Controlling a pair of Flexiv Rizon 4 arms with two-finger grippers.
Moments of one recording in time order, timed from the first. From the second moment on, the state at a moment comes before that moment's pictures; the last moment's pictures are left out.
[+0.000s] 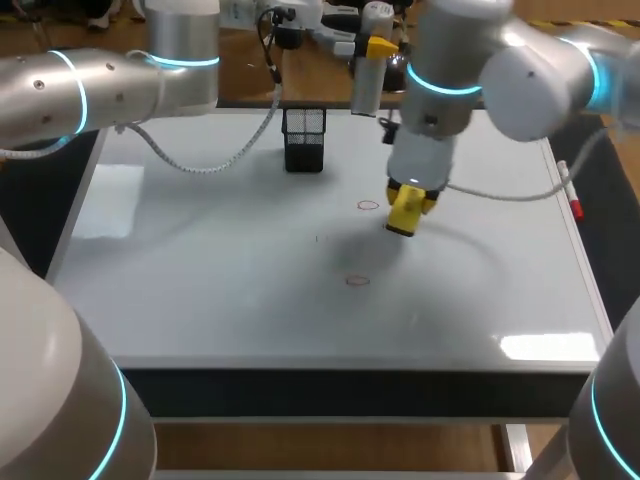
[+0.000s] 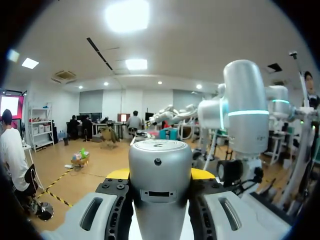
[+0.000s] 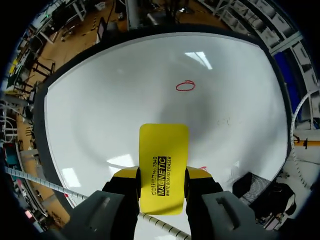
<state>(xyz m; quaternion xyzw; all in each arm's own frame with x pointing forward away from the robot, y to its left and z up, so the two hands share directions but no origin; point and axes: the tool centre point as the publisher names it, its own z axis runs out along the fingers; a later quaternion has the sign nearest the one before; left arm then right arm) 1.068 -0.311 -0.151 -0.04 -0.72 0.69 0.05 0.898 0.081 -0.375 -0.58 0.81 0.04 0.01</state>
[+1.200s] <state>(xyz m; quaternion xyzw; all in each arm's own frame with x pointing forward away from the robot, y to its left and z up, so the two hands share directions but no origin) 1.068 -0.311 -0.151 -0.04 -0.72 0.69 0.05 0.933 0.154 -0.418 -0.66 0.75 0.01 -0.06</state>
